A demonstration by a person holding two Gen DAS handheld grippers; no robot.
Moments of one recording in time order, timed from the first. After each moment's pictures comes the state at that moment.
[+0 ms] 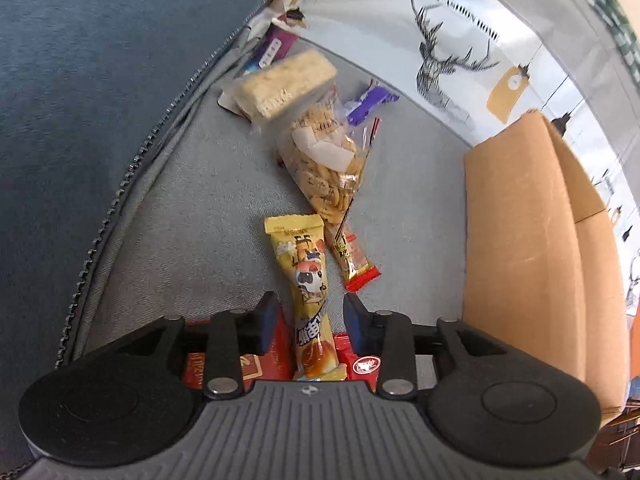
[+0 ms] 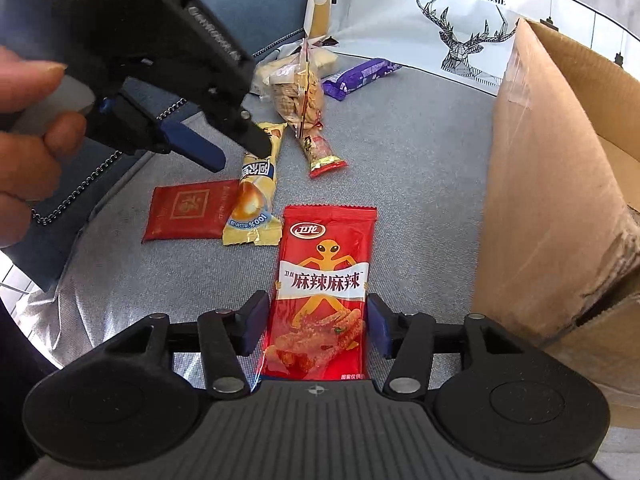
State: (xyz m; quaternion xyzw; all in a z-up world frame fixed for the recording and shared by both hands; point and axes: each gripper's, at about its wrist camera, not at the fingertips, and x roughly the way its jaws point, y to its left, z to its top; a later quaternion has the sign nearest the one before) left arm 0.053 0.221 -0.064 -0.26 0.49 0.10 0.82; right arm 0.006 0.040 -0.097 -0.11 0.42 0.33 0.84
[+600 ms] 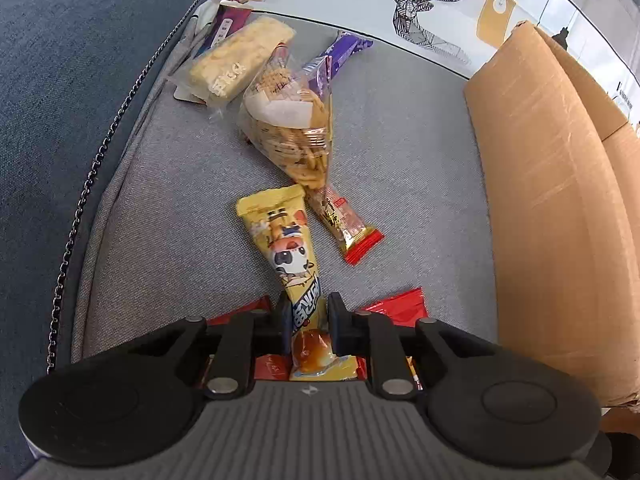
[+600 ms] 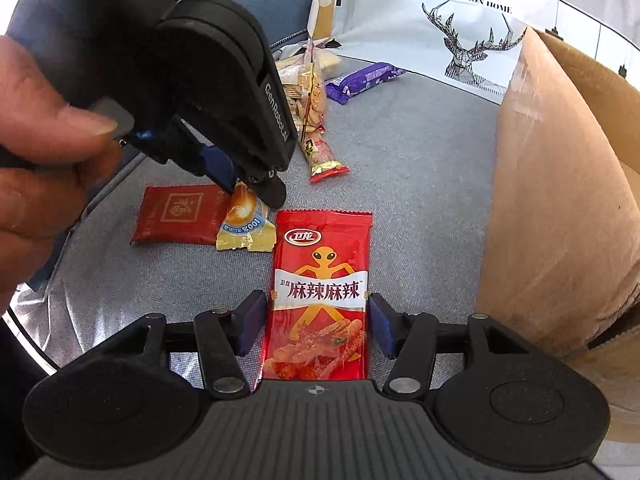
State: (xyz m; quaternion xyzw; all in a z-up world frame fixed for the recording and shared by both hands) left arm 0.073 0.188 -0.082 -0.15 0.54 0.09 0.82; right arm 0.005 0.045 -0.098 -0.13 0.41 0.33 0.84
